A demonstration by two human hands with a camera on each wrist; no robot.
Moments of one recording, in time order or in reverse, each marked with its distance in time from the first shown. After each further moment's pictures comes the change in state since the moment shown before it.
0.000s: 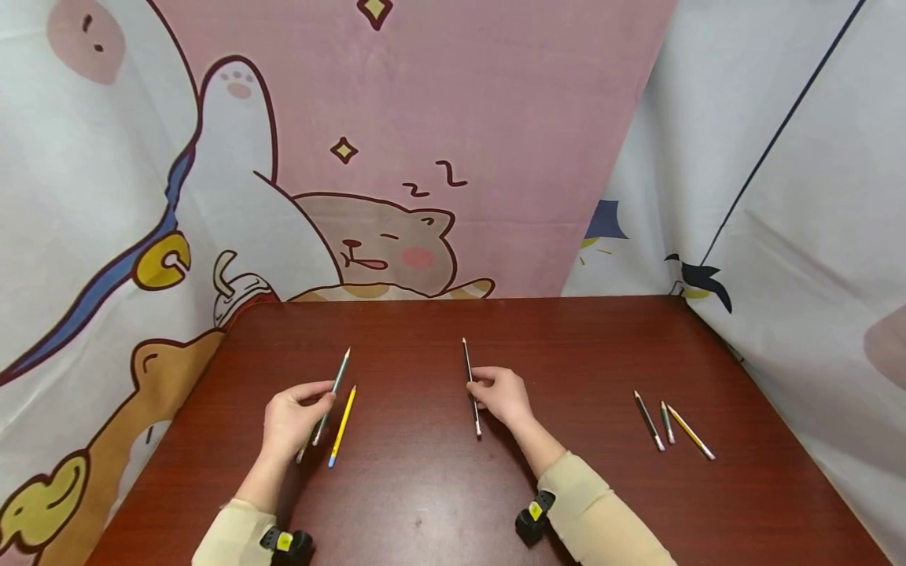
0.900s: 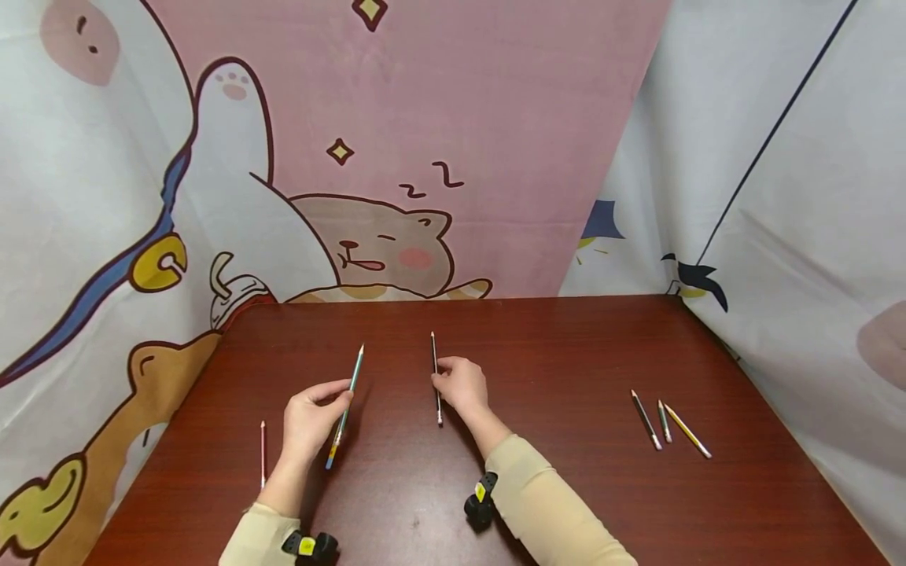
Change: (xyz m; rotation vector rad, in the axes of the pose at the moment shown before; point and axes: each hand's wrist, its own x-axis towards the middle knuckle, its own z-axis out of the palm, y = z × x) left_hand -0.011 0.026 0.025 -0.215 0.017 -0.057; right_hand 0.023 -0.031 0.054 -0.282 0.059 -0.001
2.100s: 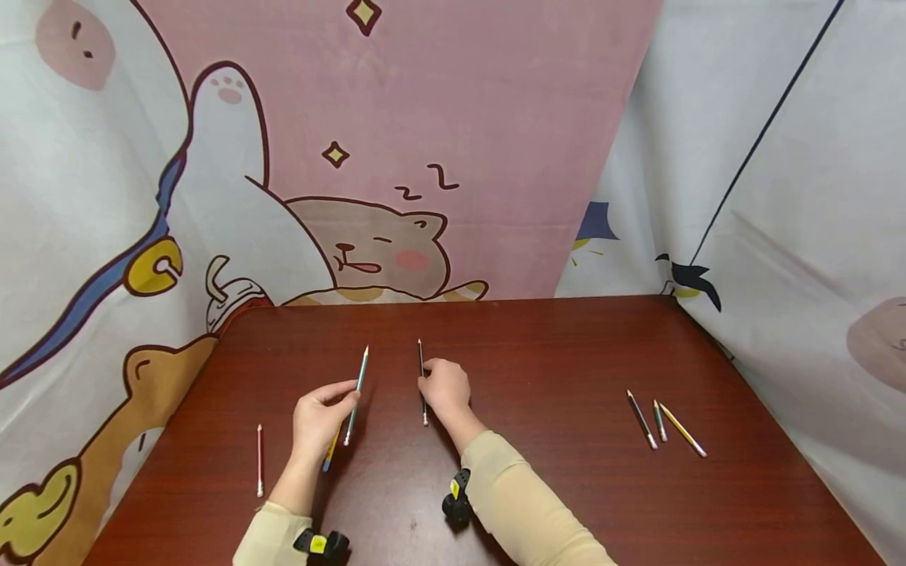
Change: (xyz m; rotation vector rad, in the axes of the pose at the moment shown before) left_hand -0.001 0.001 0.018 -0.042 0.010 -0.023; right_hand 0.002 -0.015 0.020 -0.178 0.067 -0.042
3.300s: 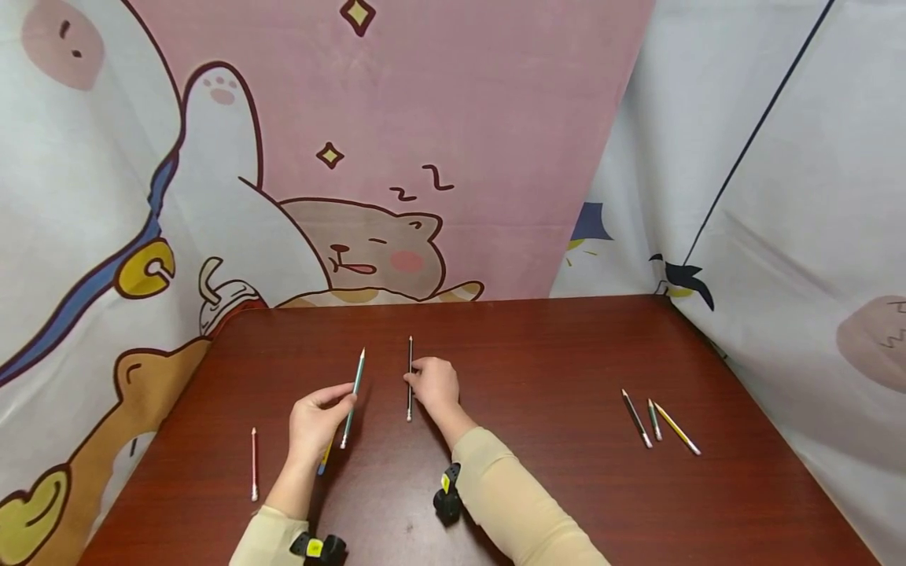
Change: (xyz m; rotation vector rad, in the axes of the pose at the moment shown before) left_hand 0.000 -0.002 0.002 -0.026 -0.010 -0.011; right_hand 0.010 0.000 0.015 0.053 0.000 -0.060
